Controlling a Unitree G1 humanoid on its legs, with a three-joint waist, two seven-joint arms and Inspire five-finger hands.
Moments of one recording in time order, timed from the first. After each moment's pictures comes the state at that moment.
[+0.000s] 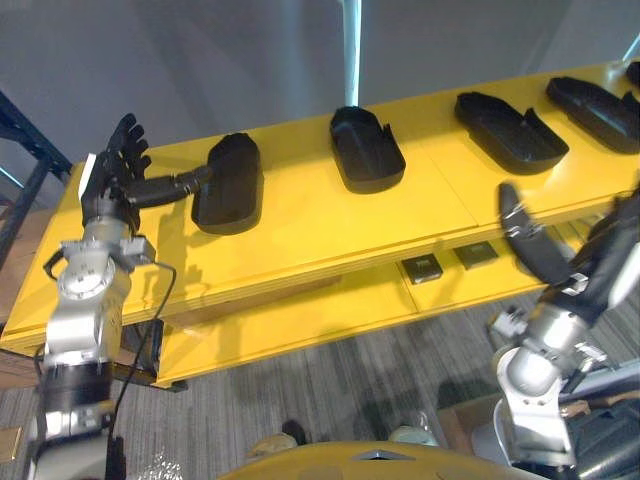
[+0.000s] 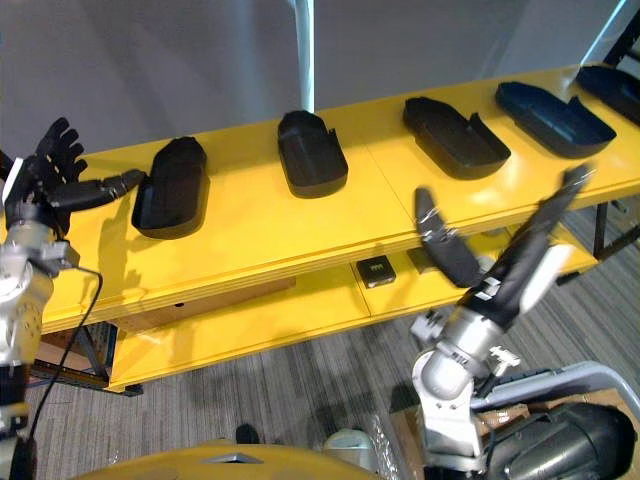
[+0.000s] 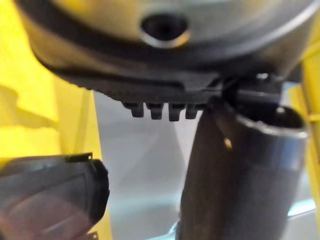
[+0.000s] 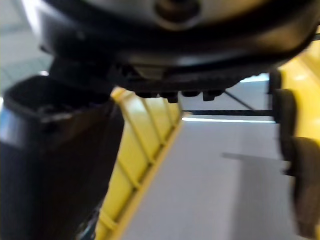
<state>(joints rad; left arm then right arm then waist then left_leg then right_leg) -0.07 0.49 0.32 -0.09 -0.39 0.09 0.08 0.14 -0.21 -0.17 -0.36 -0.18 -0.43 -0.68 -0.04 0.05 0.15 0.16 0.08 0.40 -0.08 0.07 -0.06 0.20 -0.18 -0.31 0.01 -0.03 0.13</state>
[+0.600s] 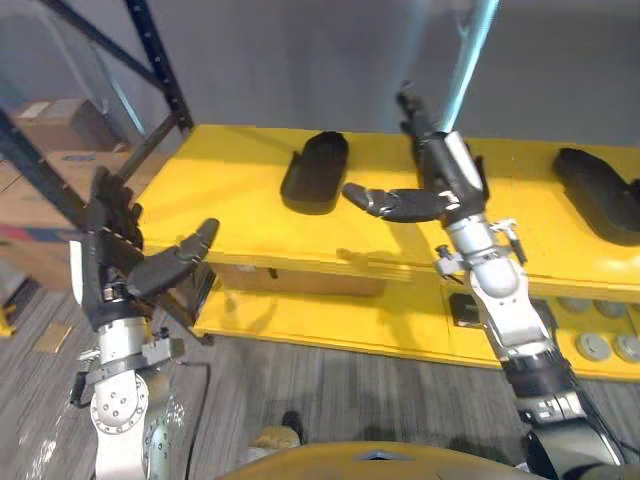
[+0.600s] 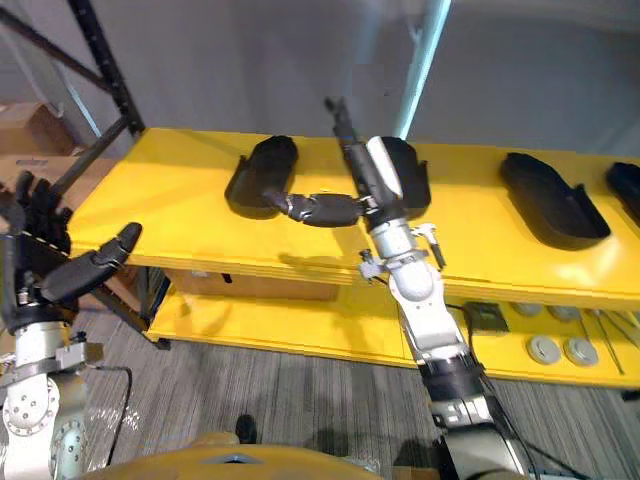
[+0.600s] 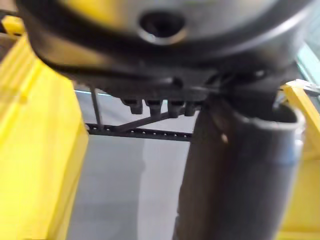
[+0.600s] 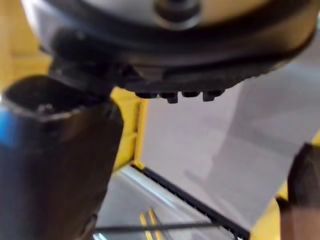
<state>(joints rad) 0.39 0.13 0.23 -0.42 -0.30 -0.24 0.09 -0.35 -0.40 0.18 0.09 0.01 -0.29 0.06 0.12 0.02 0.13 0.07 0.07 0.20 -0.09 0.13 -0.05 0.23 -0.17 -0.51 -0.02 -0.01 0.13</state>
